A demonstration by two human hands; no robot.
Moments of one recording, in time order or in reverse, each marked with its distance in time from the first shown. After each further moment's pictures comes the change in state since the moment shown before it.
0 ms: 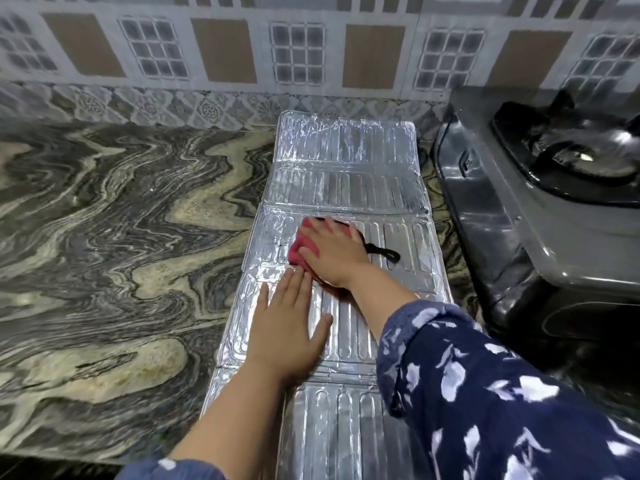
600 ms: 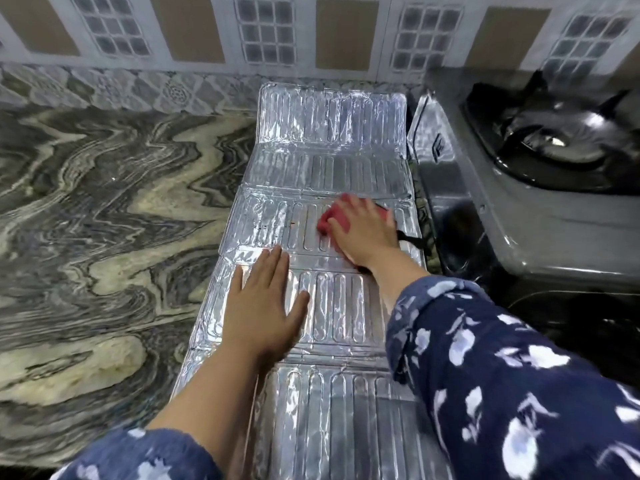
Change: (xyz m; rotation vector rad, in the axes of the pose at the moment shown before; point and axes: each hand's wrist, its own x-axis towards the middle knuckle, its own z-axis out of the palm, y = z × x) left_hand 0.020 0.009 0.006 0.008 0.044 -0.037; right_hand -0.013 0.083 -0.011 -0.036 0.117 0.252
